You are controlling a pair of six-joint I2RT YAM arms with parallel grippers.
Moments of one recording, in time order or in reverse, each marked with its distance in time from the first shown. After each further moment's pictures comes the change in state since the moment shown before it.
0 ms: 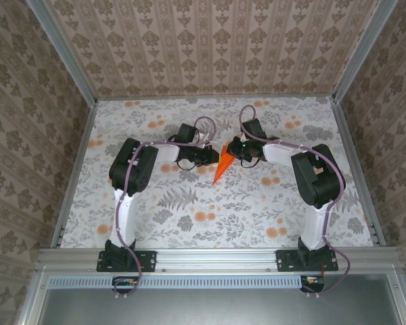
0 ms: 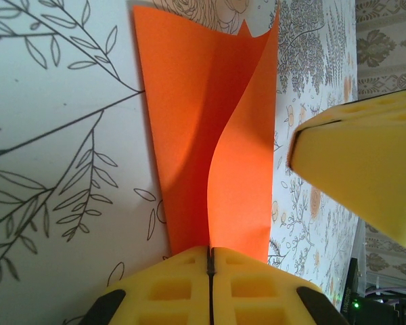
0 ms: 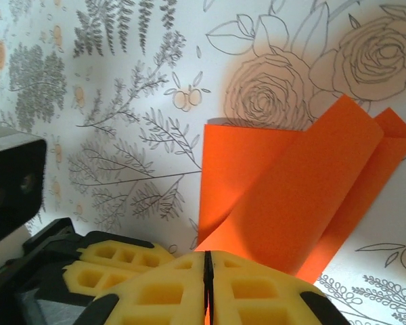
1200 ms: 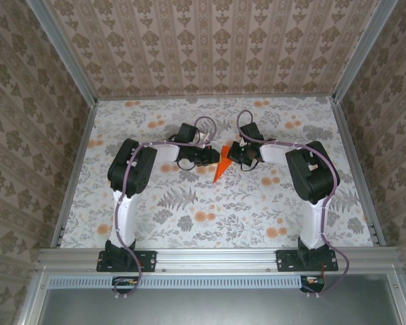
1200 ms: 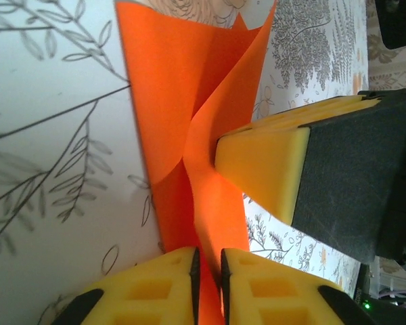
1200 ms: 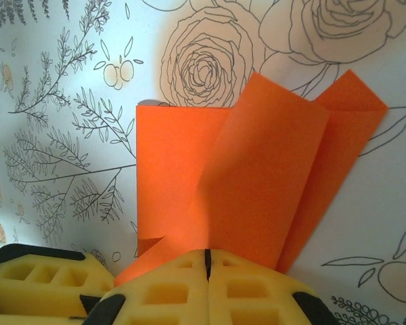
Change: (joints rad) left arm -0.005 -0.047 -0.012 -0.053 -0.047 0.030; right arm 0.002 0.066 0.002 -0.017 0.010 -0.018
